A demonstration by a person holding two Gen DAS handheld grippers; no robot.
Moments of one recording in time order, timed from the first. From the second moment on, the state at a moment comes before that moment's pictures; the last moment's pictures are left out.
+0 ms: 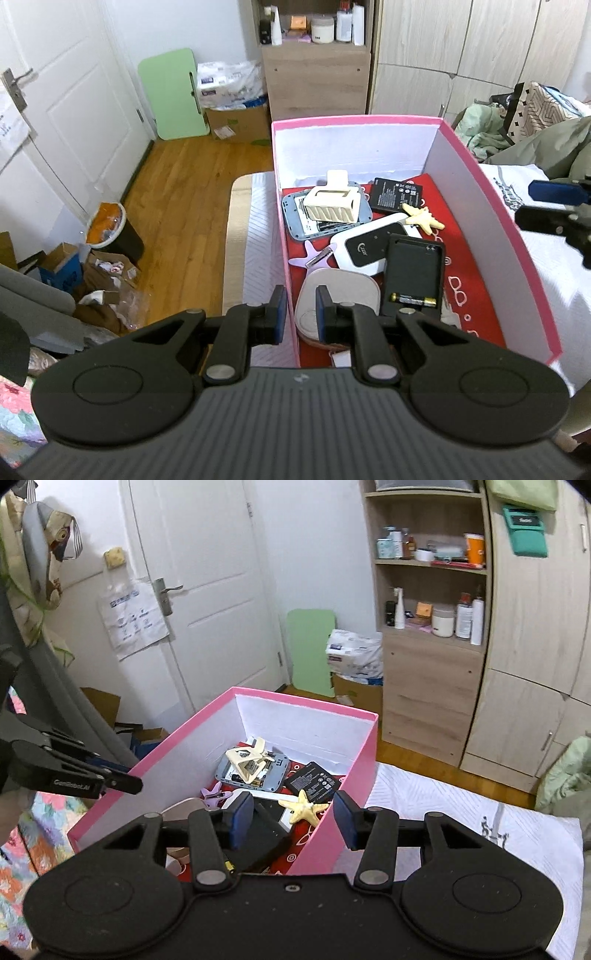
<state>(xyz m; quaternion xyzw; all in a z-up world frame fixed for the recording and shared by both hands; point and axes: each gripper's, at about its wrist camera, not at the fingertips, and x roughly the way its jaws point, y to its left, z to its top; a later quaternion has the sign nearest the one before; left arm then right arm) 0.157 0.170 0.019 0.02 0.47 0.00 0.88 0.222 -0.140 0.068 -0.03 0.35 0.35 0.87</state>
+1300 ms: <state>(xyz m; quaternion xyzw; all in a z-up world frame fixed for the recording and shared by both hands) 0.045 0.075 0.043 -0.02 0.43 0.02 0.90 0.096 -0.218 0.109 0.04 0.33 0.22 0.92</state>
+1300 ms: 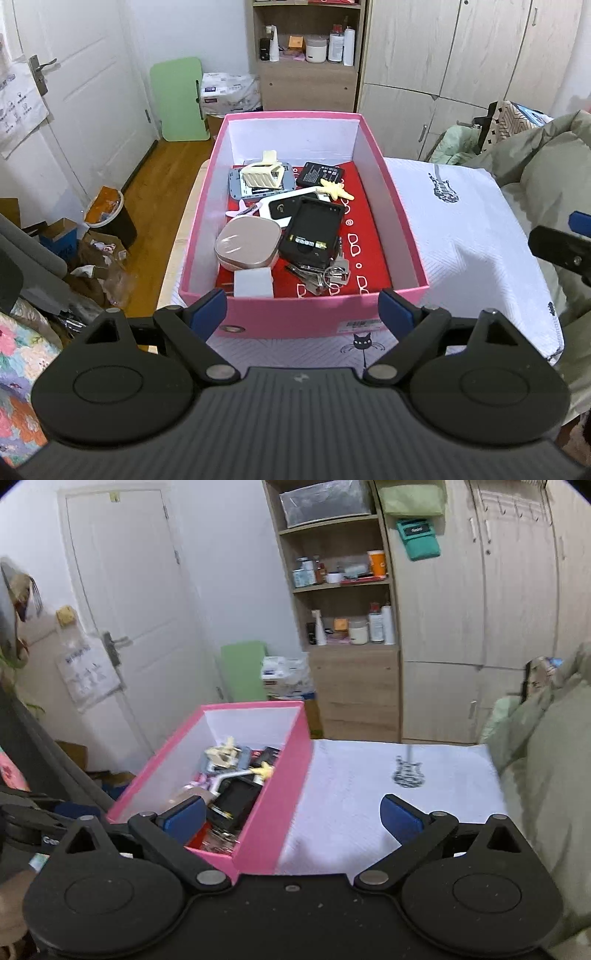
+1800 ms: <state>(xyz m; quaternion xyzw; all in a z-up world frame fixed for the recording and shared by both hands) 0.018 0.060 0.038 -0.01 0.42 0.02 0.91 0.066 -0.222 0.102 0.02 0.33 0.18 0.93</state>
